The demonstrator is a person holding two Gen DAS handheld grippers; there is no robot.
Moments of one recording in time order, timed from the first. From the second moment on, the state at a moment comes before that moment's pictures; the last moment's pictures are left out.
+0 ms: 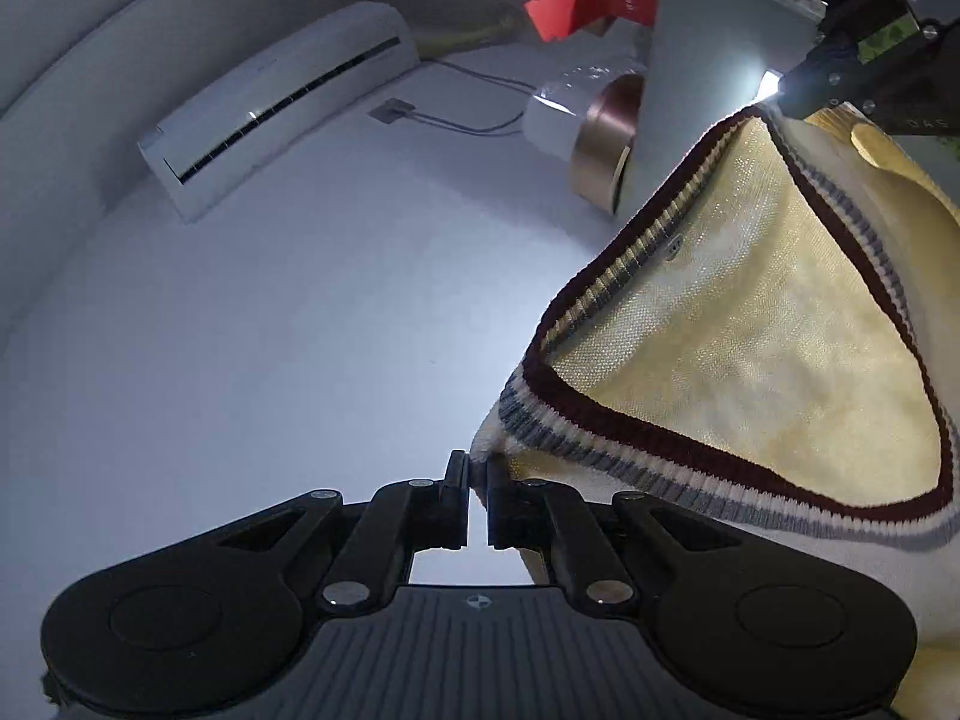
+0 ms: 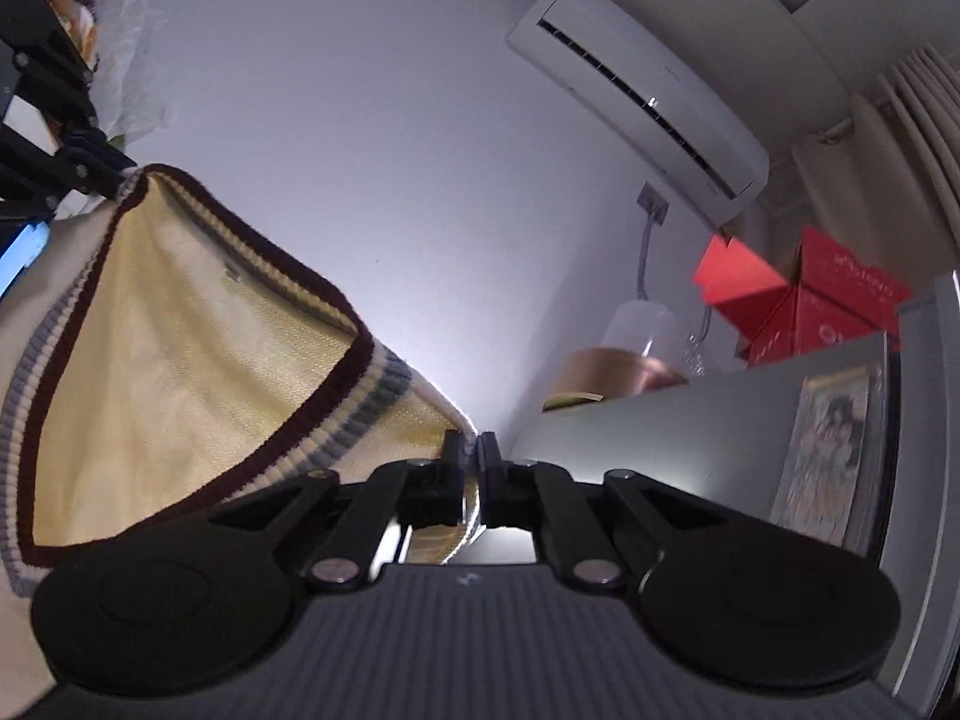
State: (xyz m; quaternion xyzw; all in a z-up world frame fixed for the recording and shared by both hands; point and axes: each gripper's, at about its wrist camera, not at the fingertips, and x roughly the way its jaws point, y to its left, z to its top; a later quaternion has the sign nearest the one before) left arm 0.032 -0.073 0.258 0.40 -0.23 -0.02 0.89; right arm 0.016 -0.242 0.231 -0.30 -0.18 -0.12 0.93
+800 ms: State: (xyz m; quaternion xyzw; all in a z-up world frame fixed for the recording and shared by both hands) left arm 0.069 -0.009 0.278 0.40 -0.10 0.01 0.91; right arm 0.017 -0.191 0.295 -0.28 -0.18 -0.06 0.94
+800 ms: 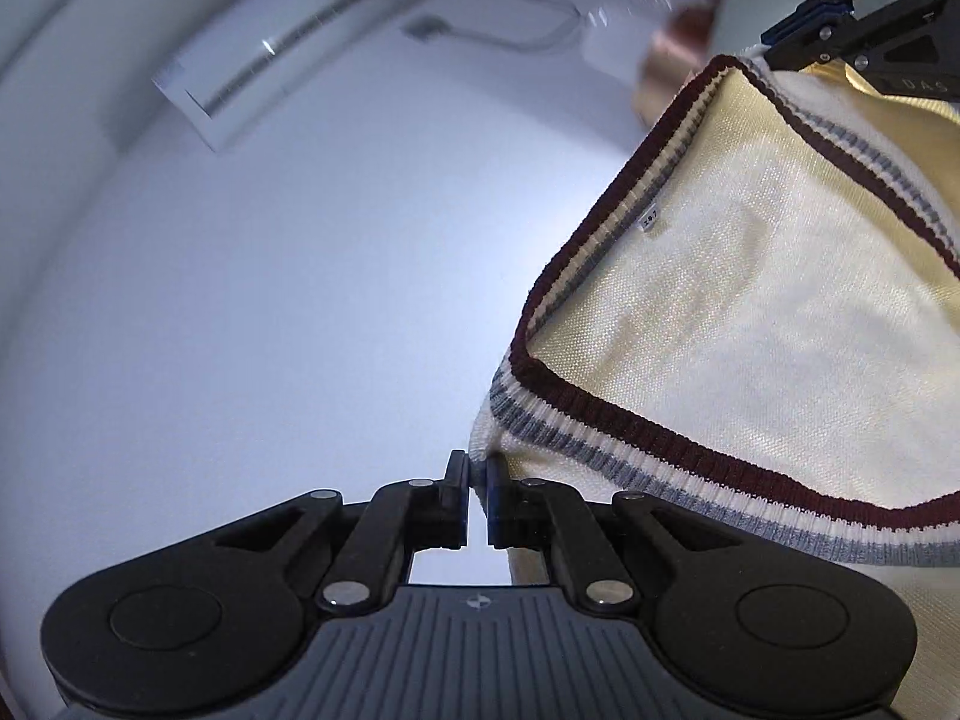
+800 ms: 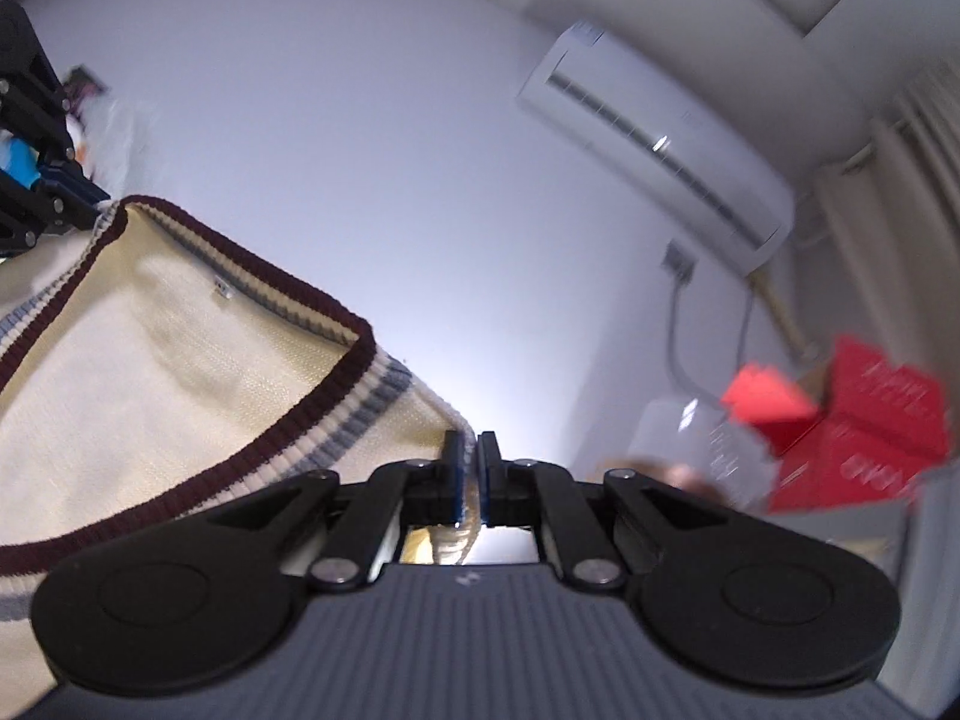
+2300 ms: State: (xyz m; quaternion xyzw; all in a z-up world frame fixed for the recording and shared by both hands) left arm 0.129 0.057 0.003 0.06 0.17 -0.17 0.97; right arm 0.166 -0.256 0.008 -0.07 0.20 0.20 0.96
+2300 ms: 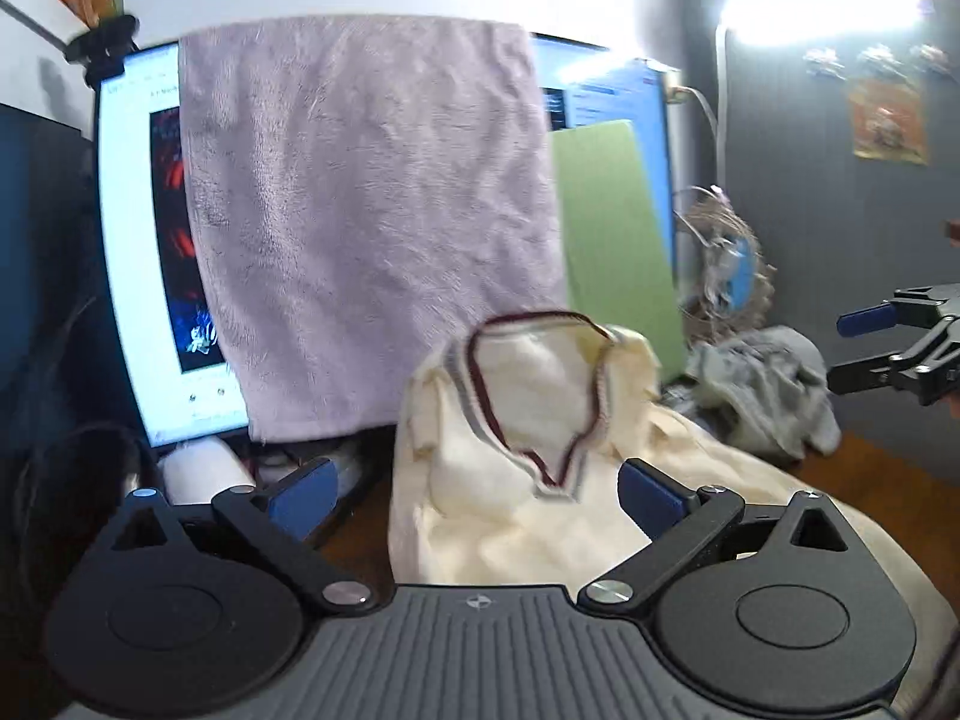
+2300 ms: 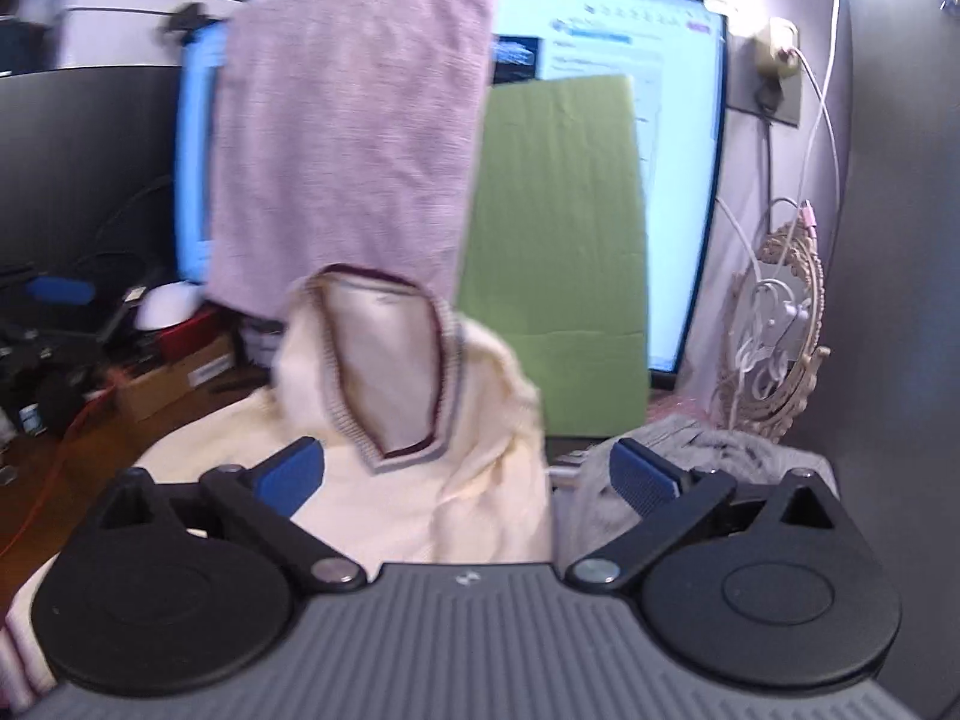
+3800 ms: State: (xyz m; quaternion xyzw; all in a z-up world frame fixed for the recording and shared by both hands) left arm -0.045 0.075 -0.074 0.14 0.10 -0.13 0.98; right arm -0.080 -0.251 -0.139 -0.30 0.18 0.11 0.93
